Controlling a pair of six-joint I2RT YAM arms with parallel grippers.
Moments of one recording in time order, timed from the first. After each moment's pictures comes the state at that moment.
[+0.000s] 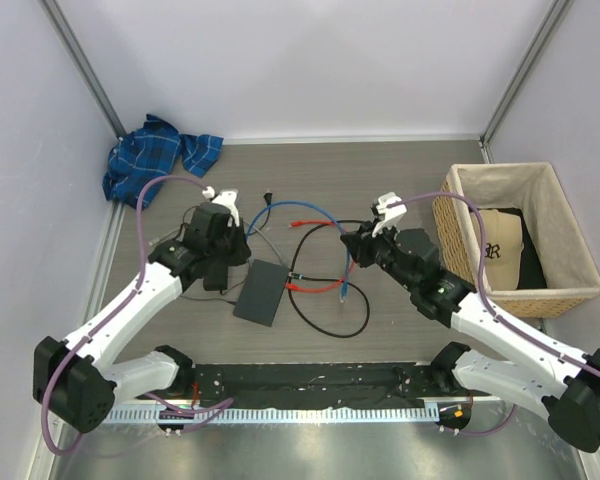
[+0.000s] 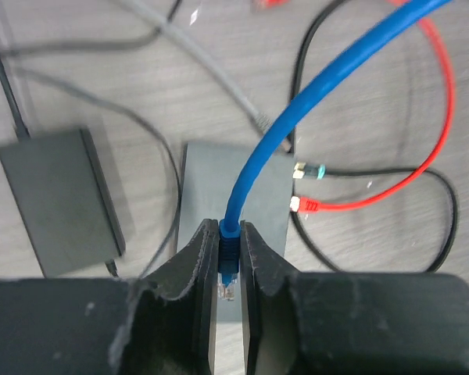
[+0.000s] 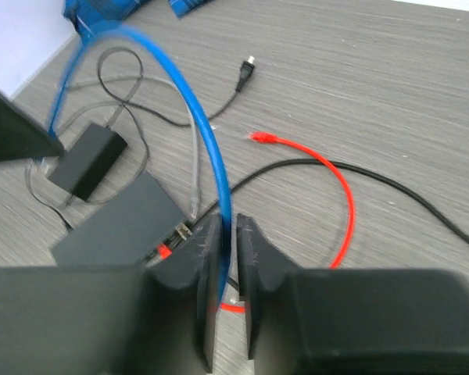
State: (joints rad) left arm -0.50 1.11 0.87 -0.52 -0.04 -0.43; right arm 0.71 0.93 0.63 0.12 0.10 0.24
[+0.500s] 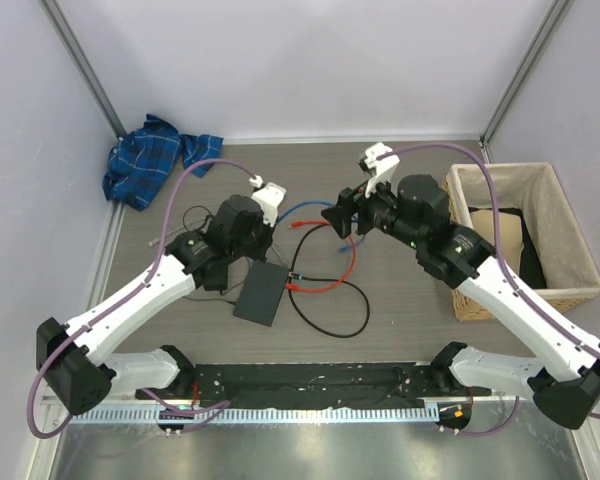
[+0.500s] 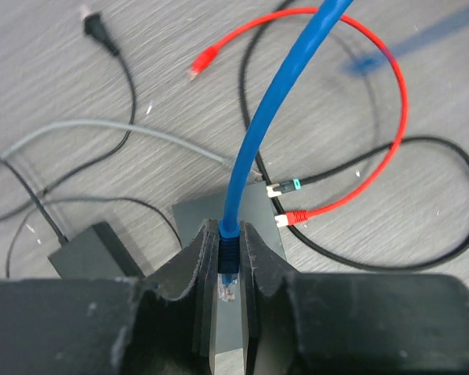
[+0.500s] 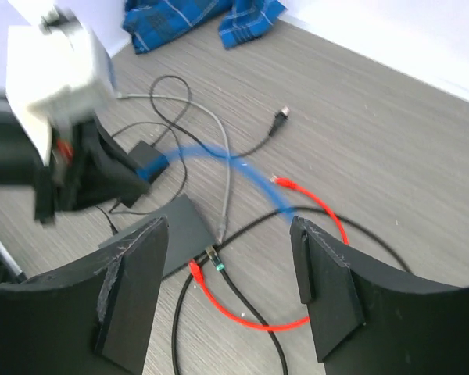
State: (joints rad) left arm -0.70 1.20 1.08 -0.53 -0.13 -0.12; right arm 0.70 1.06 1.14 -0.30 -0.03 0.13
